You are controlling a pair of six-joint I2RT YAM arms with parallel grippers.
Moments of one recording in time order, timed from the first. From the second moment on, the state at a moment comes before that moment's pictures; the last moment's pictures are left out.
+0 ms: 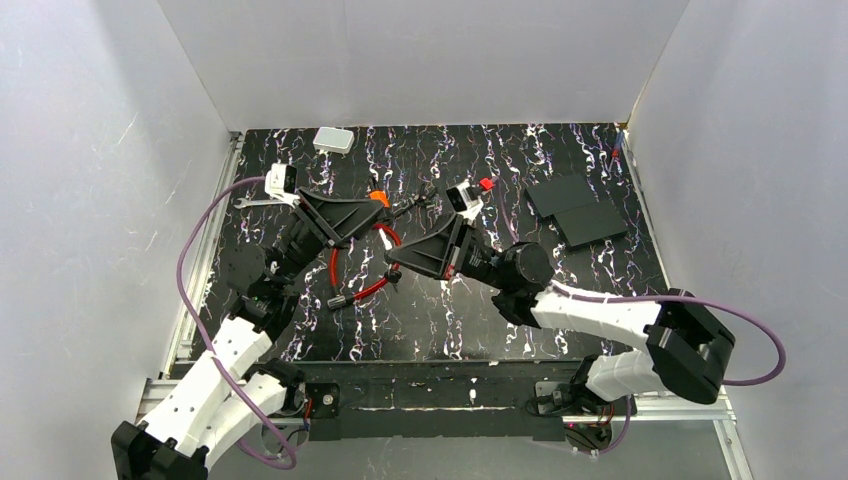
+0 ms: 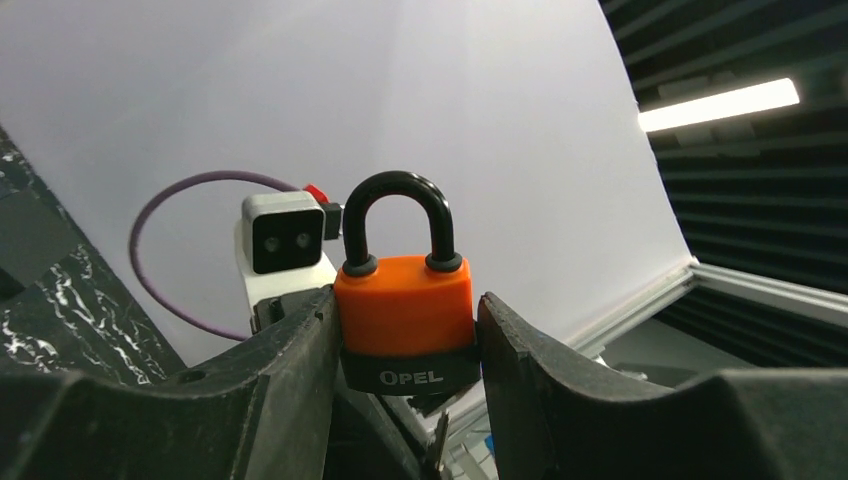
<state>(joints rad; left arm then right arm) -0.45 0.78 0.66 0.59 0.42 -1.44 1.03 1.32 0.71 1.20 -0.36 1.45</state>
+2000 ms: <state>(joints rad) -0.43 0.84 0.71 0.94 0.48 -1.48 1.03 1.48 0.91 1.44 -0.43 1.72</state>
